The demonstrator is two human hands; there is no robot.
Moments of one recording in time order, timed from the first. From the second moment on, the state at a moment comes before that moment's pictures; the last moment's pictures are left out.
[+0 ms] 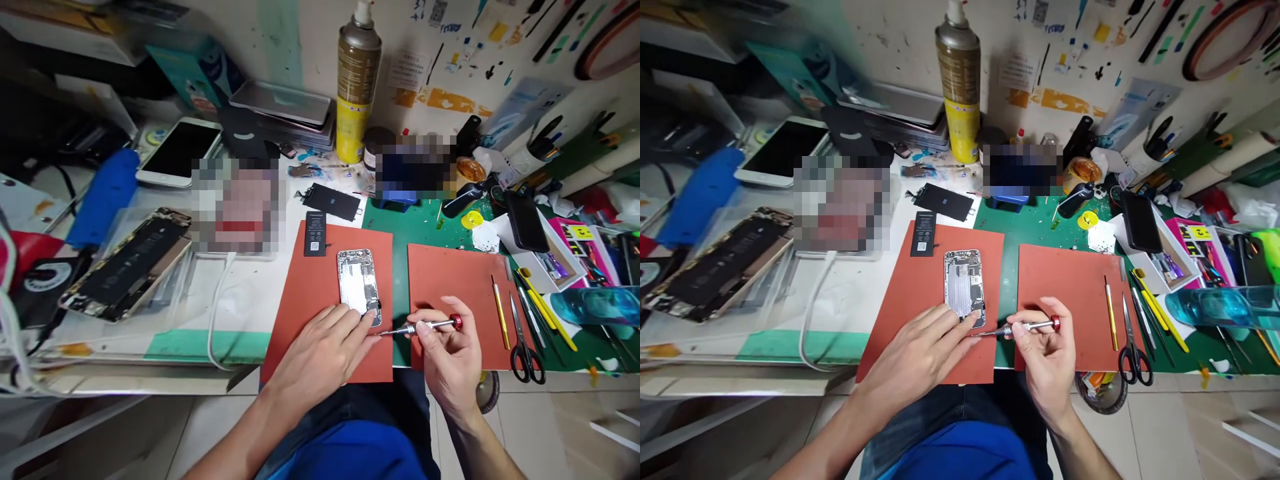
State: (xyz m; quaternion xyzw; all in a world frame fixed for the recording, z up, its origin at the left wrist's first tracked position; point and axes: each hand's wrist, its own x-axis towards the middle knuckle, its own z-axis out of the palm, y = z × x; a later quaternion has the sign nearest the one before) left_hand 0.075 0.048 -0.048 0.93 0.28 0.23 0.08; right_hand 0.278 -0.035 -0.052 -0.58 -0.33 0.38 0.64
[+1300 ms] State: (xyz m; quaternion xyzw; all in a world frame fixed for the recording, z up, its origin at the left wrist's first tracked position) left_hand 0.073 0.051 -0.049 0.96 0.24 0.16 0.06; right_hand 0.271 -0.036 -0.050 -0.59 -0.39 0.34 0.62
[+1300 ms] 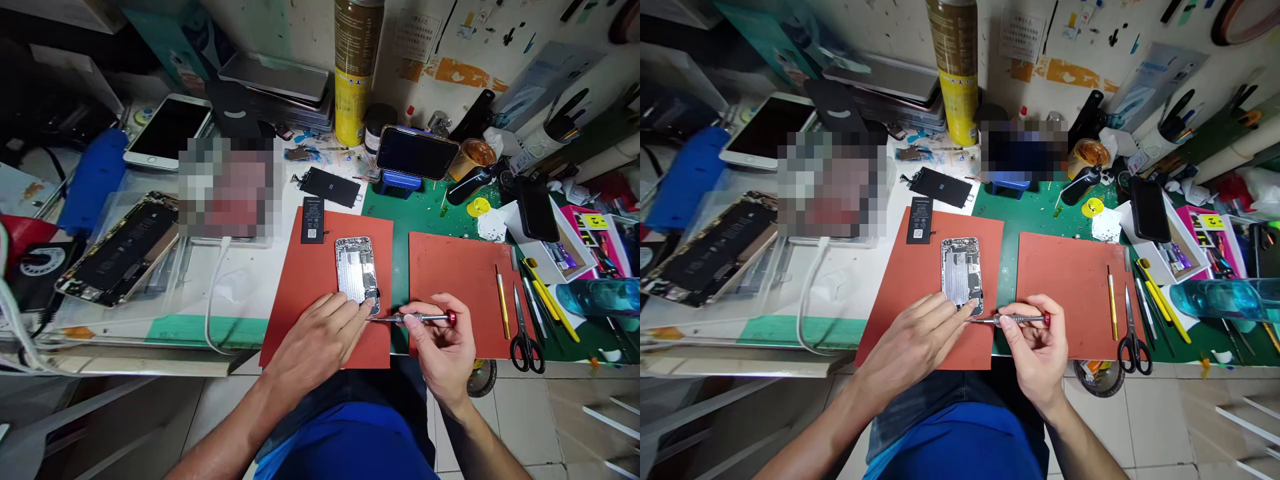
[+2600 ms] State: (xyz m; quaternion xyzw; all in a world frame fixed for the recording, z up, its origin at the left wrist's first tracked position) left_hand 0.068 0.045 -0.051 0.94 0.26 0.21 0.08; right_hand 0.294 -0.022 -0.006 -0.53 -0.75 0.08 0.39
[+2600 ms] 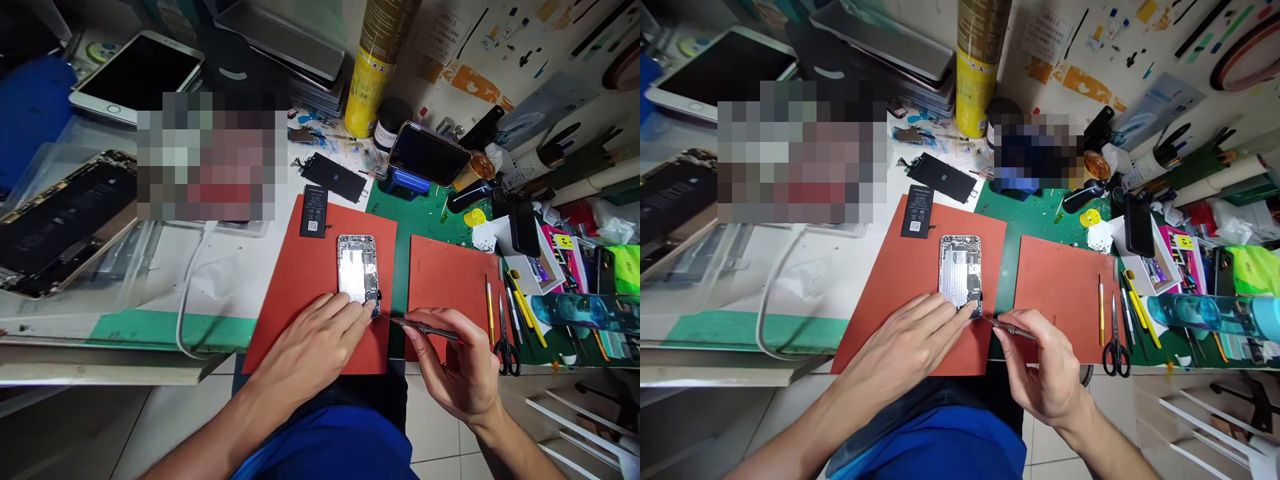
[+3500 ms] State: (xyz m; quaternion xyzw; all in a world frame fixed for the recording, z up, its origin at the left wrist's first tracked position) left_hand 0.070 0.046 -0.054 0.93 0.26 0.22 0.13; right_hand 0.293 0.024 0.032 -0.44 -0.87 0.03 0.22
